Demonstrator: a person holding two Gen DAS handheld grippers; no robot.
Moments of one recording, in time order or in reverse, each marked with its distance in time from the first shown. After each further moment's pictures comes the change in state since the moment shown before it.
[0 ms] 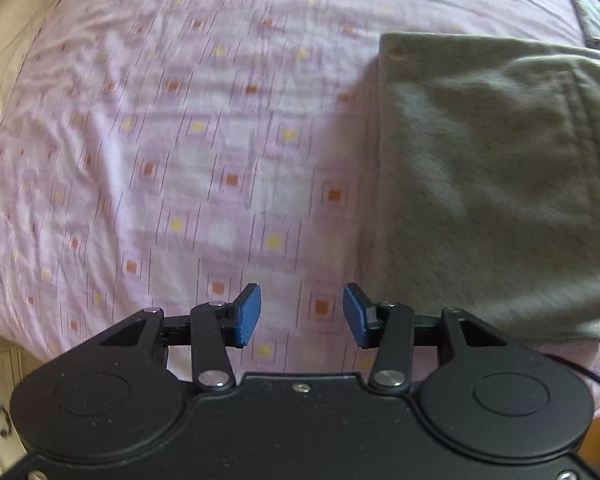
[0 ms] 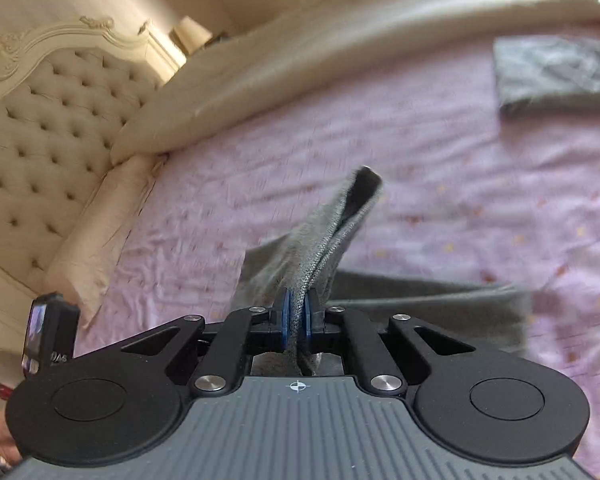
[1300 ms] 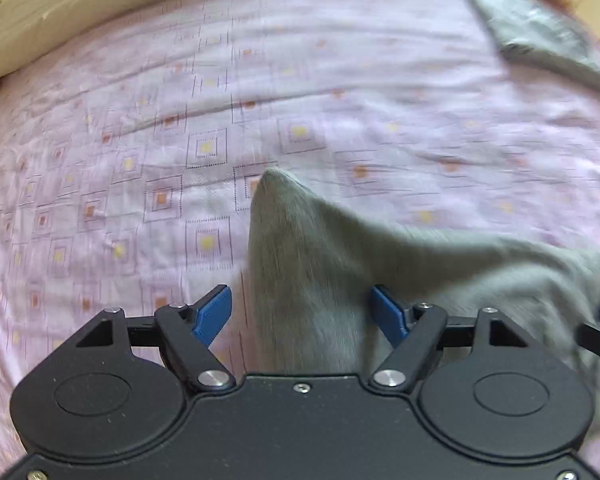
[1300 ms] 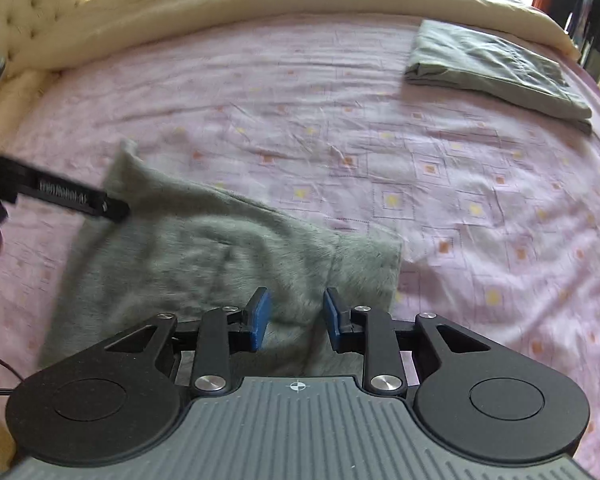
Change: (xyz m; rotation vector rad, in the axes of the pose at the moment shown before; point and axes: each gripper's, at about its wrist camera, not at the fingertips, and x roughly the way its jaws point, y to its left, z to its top) left arm 0.045 -0.132 0.093 0.252 -0.182 -0.037; right arm 0.113 -0.056 -0.013 -0.153 0.197 -0.342
